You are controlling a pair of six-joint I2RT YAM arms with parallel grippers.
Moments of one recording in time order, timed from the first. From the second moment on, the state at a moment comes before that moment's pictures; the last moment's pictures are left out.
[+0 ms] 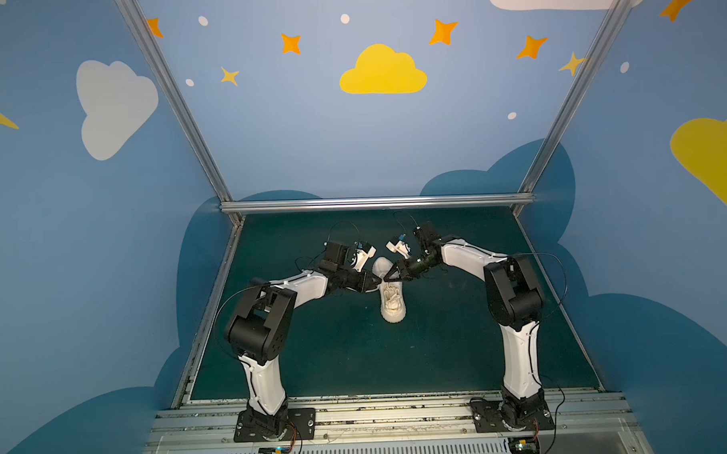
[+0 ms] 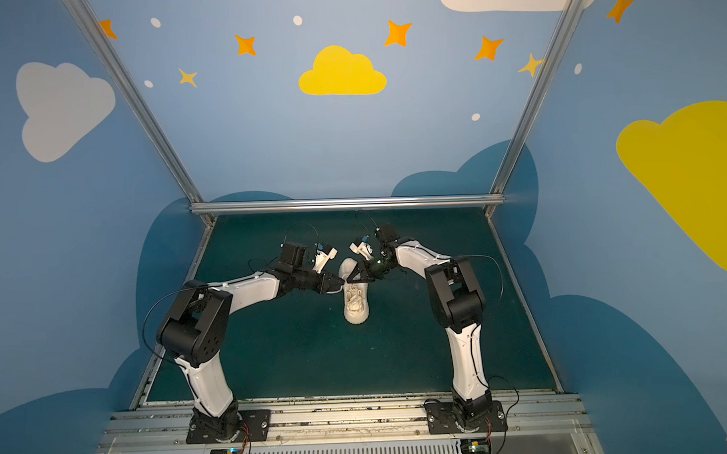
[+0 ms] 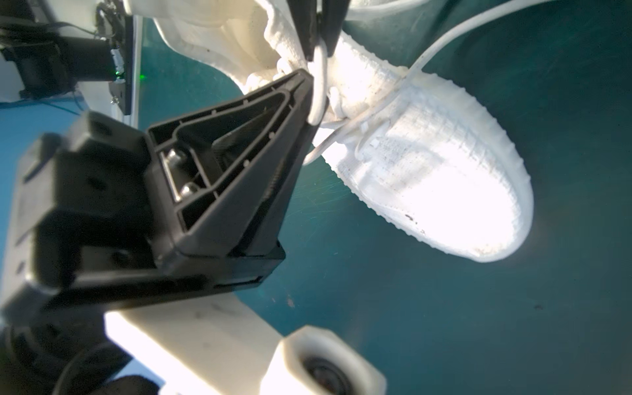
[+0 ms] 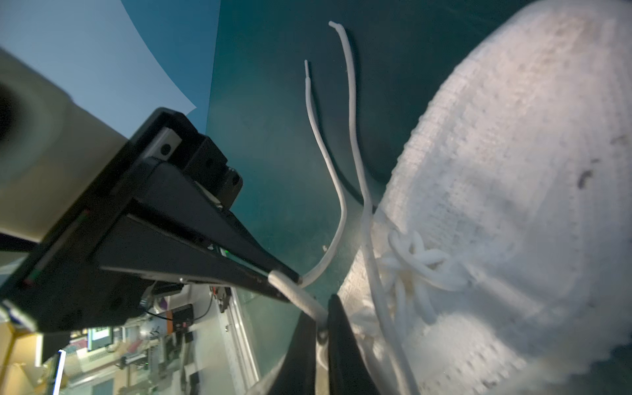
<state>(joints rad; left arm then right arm) -0.39 1.87 1.09 0.01 0.71 -0.15 0.45 2.12 1.55 -0.59 -0.91 0.14</state>
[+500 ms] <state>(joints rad) -0.39 1.87 1.15 0.00 0.71 -0.15 0.45 2.11 1.56 -0.59 -0.92 0.13</state>
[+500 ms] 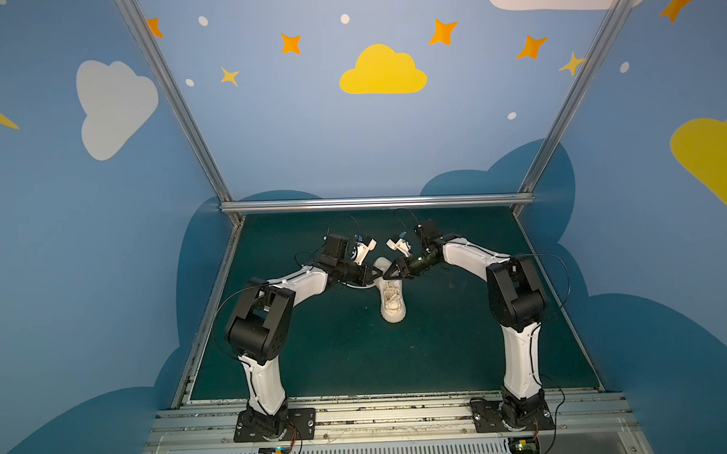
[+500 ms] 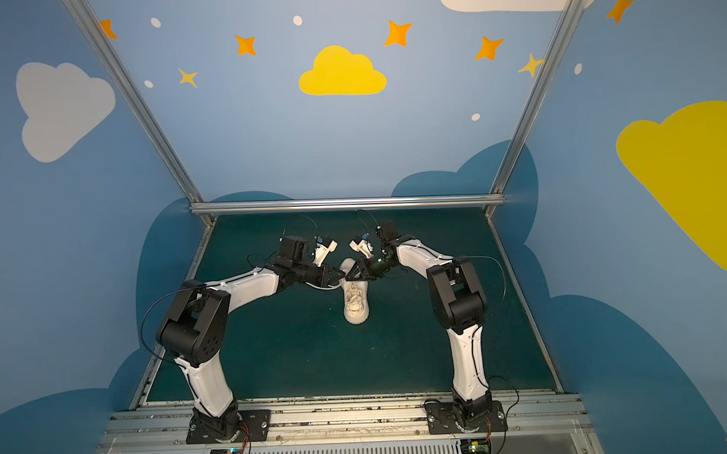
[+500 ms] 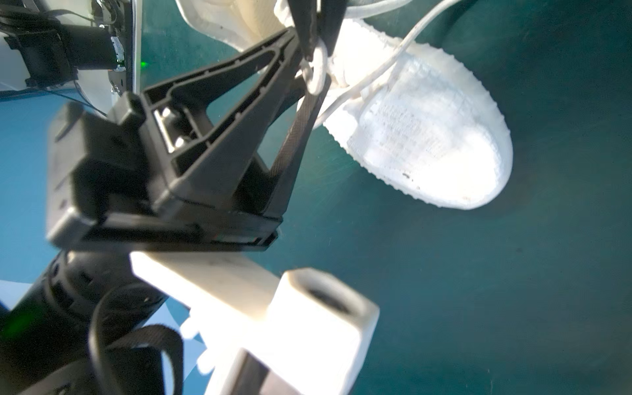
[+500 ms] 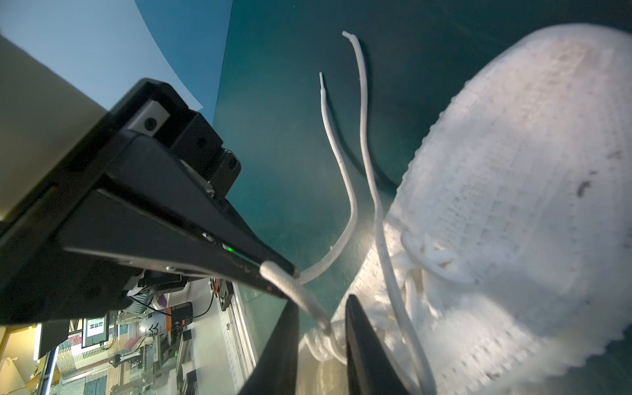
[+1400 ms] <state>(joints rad) -0.38 1.86 1.12 -0.02 0.70 -0.16 0.44 2.11 1.57 -0.60 -0.94 0.10</state>
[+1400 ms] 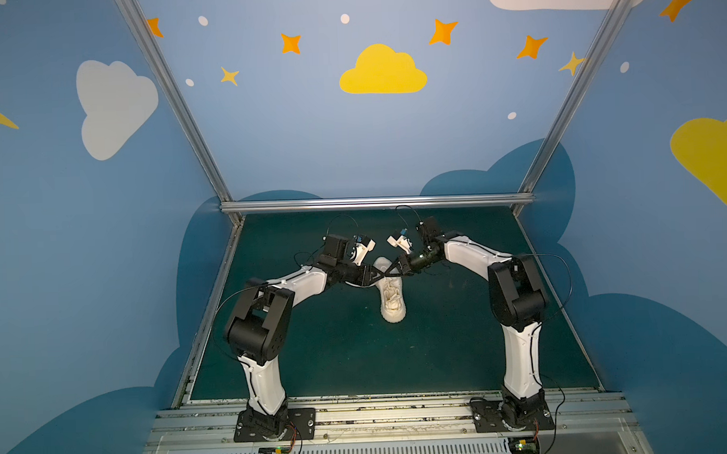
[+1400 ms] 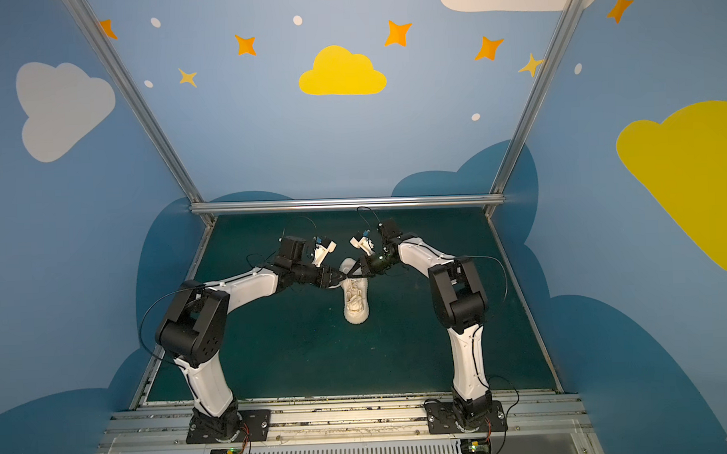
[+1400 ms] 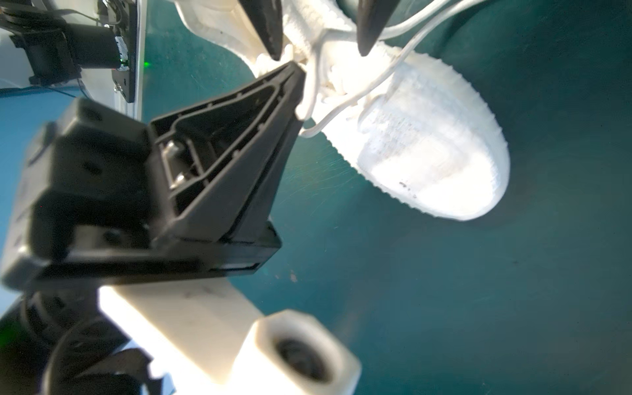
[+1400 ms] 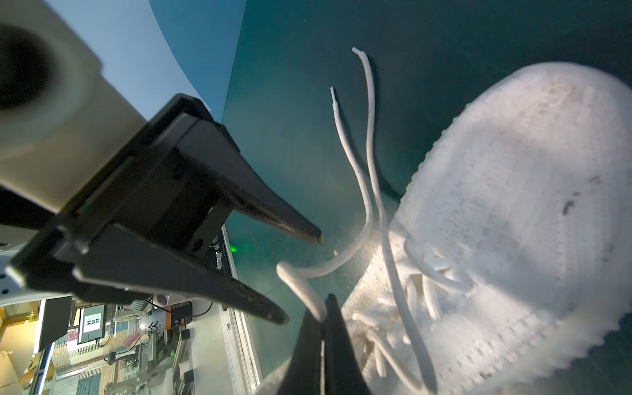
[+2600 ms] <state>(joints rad) -0.41 1.87 1.07 0.00 0.63 -0.07 0.43 2.09 1.56 -0.57 -0.96 0.13</state>
